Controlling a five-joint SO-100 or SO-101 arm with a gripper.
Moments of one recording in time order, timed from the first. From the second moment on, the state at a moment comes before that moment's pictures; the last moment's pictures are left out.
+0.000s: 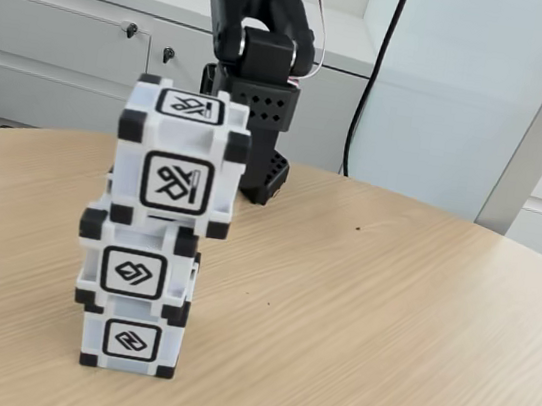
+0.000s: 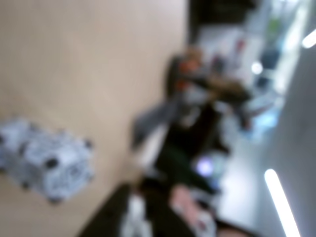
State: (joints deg) arm 9.9 152.9 87.2 88.7 1.2
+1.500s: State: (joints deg) arm 9.9 183.7 158.1 65.2 -2.3
